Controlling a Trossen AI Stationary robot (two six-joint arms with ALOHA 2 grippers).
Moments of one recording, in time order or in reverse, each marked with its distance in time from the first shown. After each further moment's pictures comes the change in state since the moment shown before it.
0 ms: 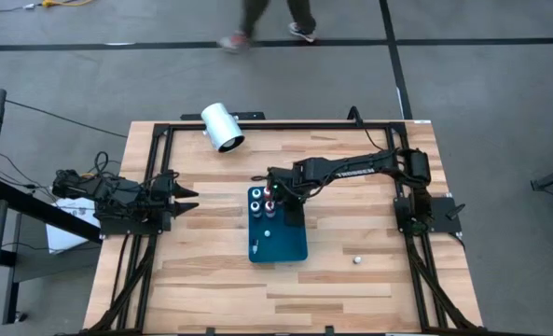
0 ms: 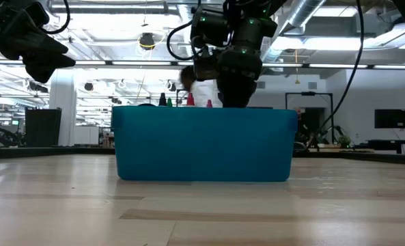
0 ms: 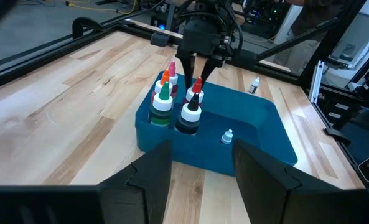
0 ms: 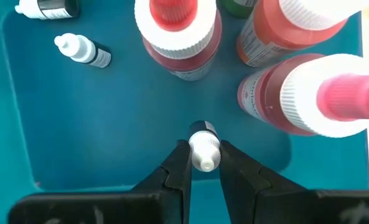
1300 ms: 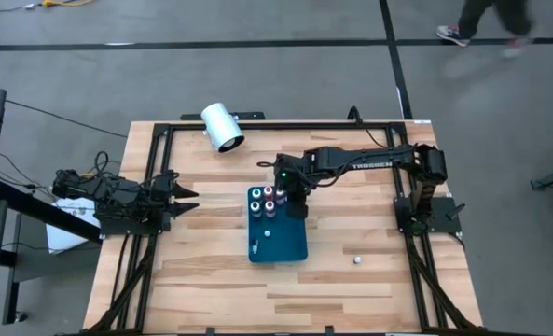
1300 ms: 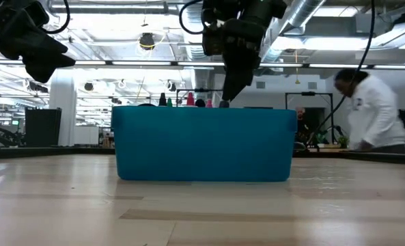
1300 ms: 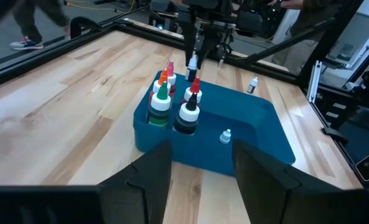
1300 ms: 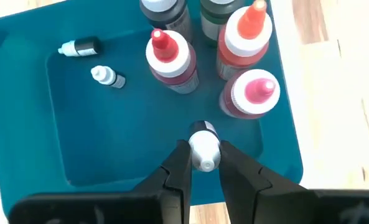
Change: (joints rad) left arm 0.000 0.000 0.000 0.001 0.008 0.000; right arm -0.024 -0.132 0.002 -0.033 -0.006 0.043
